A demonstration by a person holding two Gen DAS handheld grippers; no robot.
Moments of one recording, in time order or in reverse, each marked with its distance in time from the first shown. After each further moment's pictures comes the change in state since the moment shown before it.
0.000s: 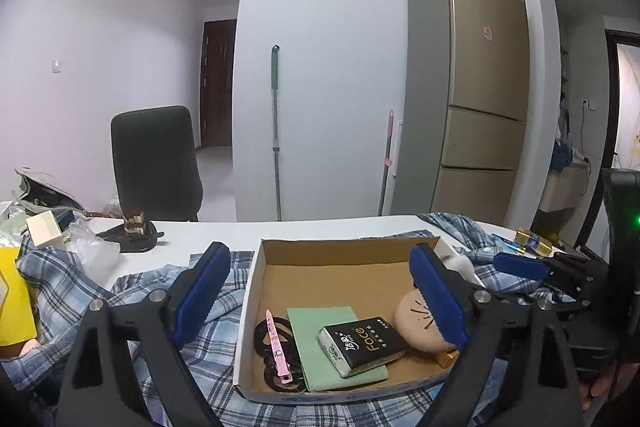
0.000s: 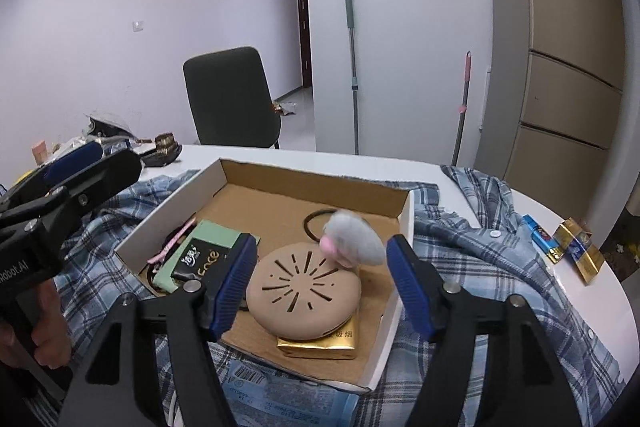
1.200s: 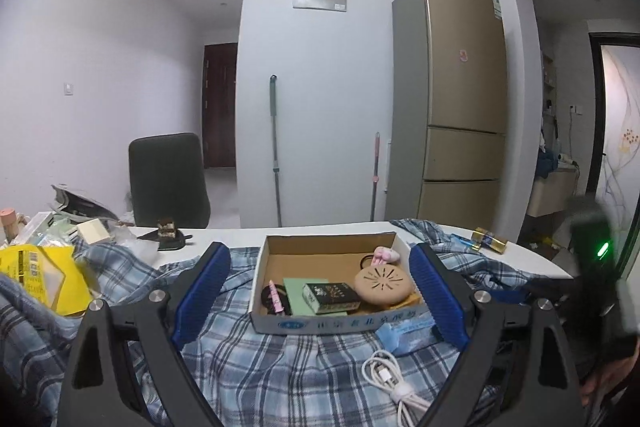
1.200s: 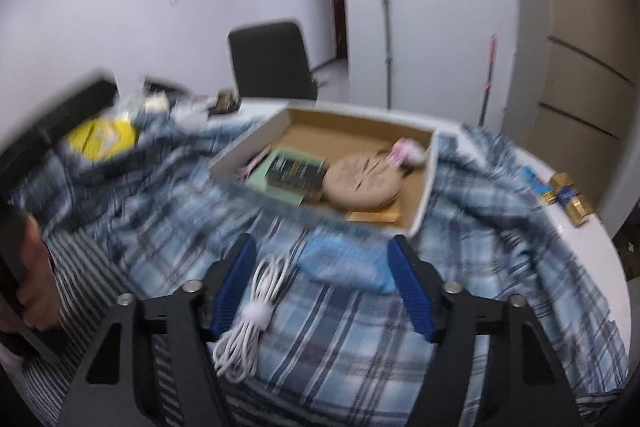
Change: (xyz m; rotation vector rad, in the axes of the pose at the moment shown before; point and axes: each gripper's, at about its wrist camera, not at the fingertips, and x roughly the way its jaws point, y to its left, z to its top) left arm -0.162 -0.031 -0.011 0.023 -0.068 -0.001; right arm -0.078 0.032 -0.052 -0.063 0.154 0.127
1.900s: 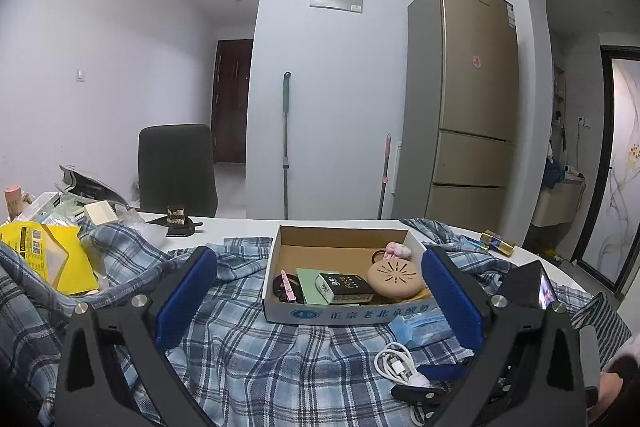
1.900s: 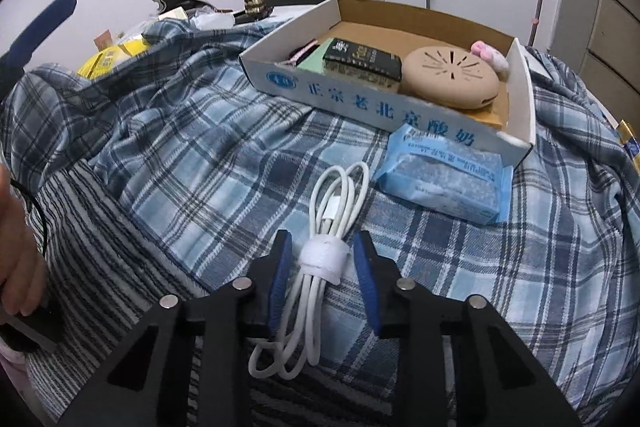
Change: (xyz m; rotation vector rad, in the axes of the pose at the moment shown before) left arm 0.005 0.019 -0.013 -0.052 0.000 0.020; right arm 0.057 0.035 -0.031 -0.010 0.268 0.094
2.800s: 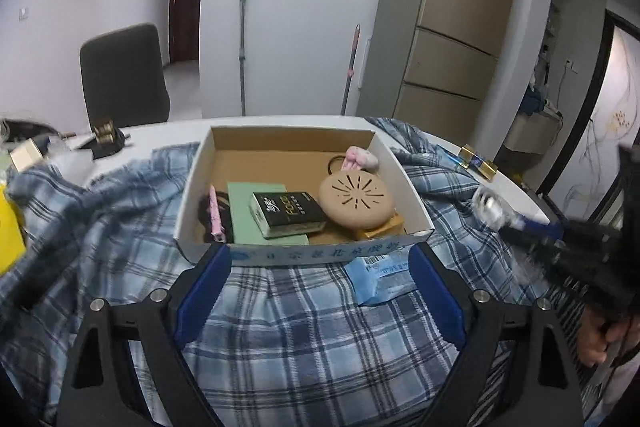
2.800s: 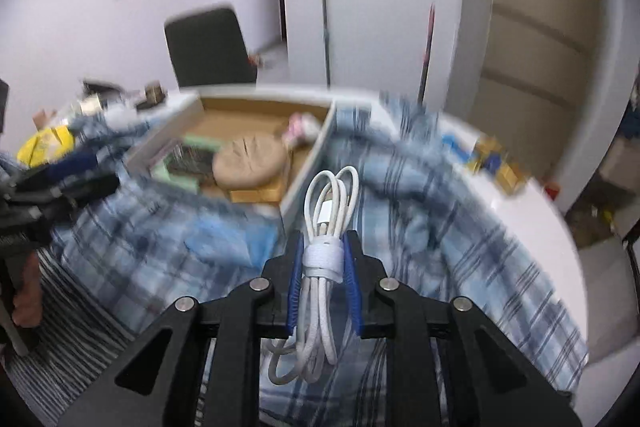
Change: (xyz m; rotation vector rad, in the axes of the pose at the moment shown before) left arm 0.097 -0.038 -0.012 -0.005 0.431 -0.137; right arm -0.093 -0.105 0.004 0.144 -0.167 -0.252
